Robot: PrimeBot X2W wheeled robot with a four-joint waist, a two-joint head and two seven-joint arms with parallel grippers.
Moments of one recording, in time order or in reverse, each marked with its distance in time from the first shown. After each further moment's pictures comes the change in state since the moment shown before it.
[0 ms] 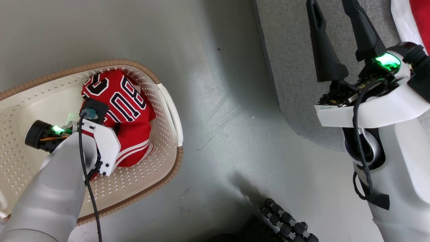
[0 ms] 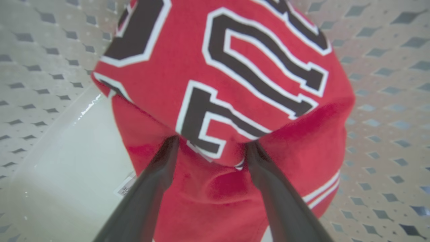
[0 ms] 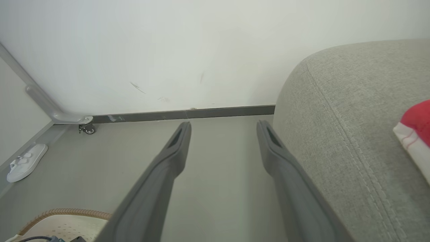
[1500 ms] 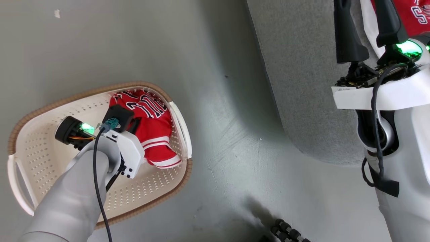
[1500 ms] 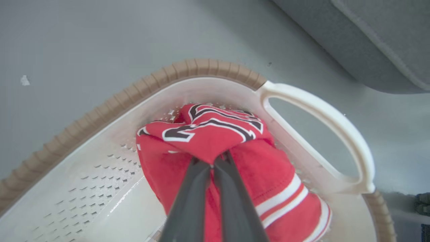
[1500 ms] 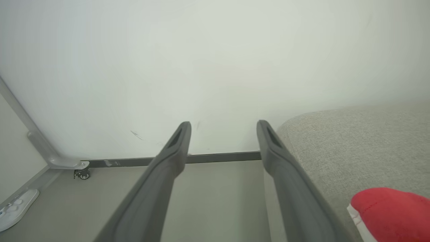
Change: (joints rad) left arm 0.018 -0.044 -0.120 -0.045 -0.062 -0.009 -0.236; right arm -0.039 0.018 -0.079 0.037 -0.009 0.000 0.000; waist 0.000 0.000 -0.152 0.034
